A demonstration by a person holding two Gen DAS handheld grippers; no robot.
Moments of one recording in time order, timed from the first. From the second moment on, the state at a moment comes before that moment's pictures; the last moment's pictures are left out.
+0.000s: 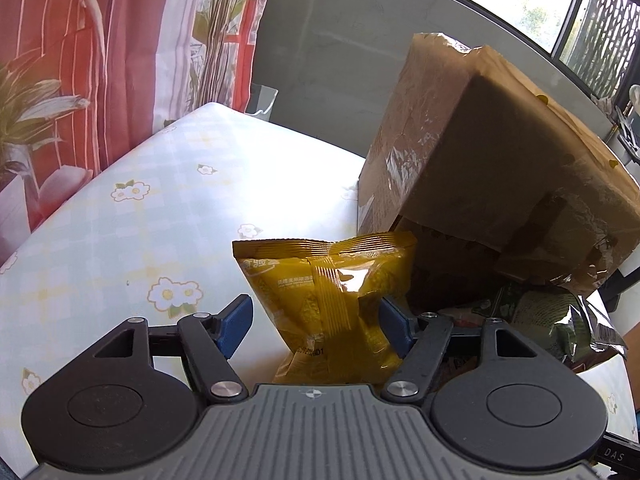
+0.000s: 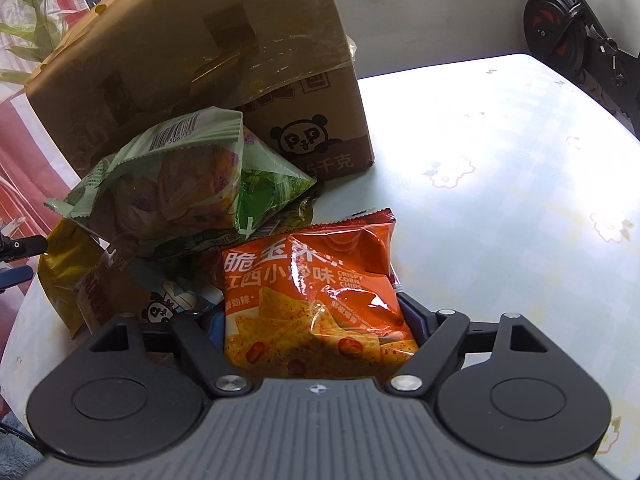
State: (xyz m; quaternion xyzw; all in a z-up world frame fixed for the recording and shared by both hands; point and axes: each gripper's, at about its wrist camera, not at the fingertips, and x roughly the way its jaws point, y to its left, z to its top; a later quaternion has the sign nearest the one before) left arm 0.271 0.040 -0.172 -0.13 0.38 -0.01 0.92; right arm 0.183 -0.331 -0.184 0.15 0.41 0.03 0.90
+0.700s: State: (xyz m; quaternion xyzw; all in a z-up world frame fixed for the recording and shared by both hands) left arm 0.257 0.036 -0.174 -0.10 0.35 -0.01 0.93; right arm 0.181 -0.333 -0.182 0.17 0.40 0.03 0.90
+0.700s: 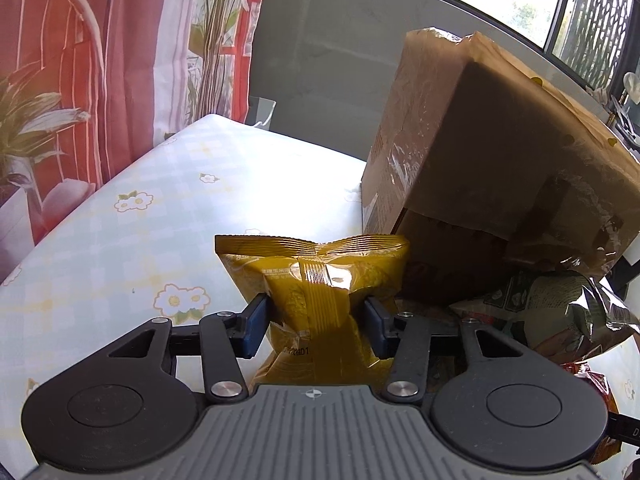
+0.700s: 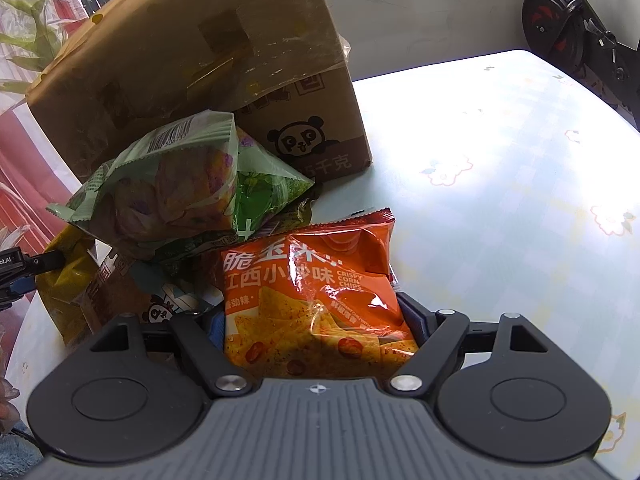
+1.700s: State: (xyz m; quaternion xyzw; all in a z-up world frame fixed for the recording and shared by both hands) left arm 0.234 0.063 -0.091 -0.10 0.25 0.03 0.96; right arm 0.174 -0.380 -0.127 0.16 0.29 -0.09 0.94
